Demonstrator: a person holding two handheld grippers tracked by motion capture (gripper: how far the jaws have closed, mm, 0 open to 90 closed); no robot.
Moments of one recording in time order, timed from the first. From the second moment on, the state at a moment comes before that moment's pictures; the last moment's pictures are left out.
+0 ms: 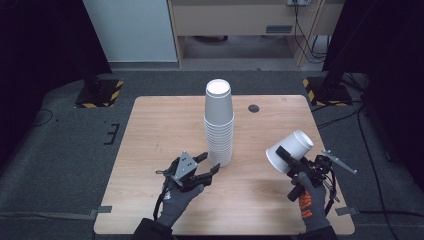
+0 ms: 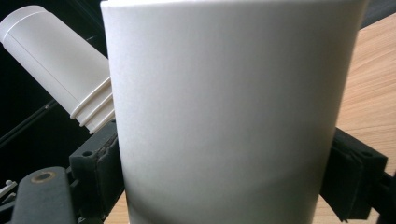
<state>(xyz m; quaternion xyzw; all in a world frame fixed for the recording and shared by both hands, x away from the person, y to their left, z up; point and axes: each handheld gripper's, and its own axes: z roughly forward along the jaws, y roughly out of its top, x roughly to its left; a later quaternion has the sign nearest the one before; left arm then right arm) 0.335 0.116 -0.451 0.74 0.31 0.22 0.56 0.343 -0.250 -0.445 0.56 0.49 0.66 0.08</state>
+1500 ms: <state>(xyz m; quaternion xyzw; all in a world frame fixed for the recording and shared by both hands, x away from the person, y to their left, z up) 0.362 0.011 -0.454 0.75 0.24 0.21 0.58 0.343 -0.251 -0.445 0.56 0.47 0.68 0.04</state>
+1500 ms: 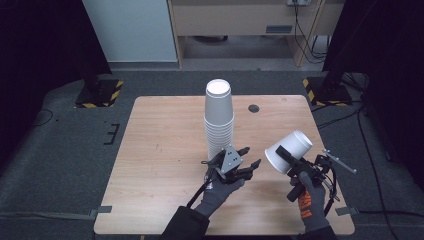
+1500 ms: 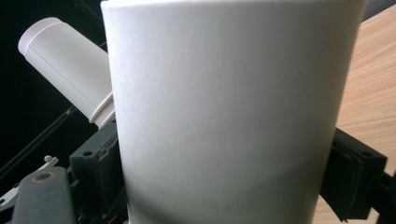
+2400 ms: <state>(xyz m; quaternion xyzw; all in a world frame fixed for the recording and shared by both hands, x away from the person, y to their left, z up) 0.376 -0.024 -0.457 0.73 0.22 0.21 0.61 0.345 -0.246 -0.447 0.55 0.48 0.68 0.01</state>
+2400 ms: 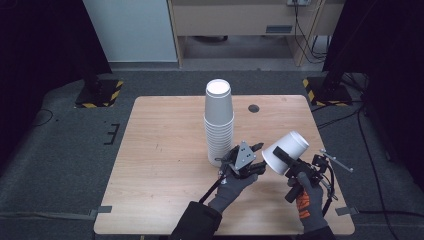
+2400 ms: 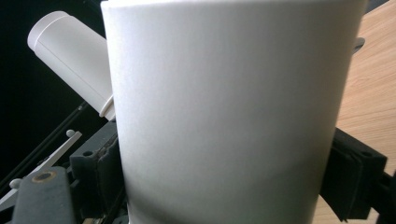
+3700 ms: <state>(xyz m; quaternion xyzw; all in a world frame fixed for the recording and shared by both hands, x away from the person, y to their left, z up) 0.371 -0.014 -0.461 0.74 0.19 0.24 0.60 0.349 -0.240 -0.454 0.55 0.48 0.68 -0.01</state>
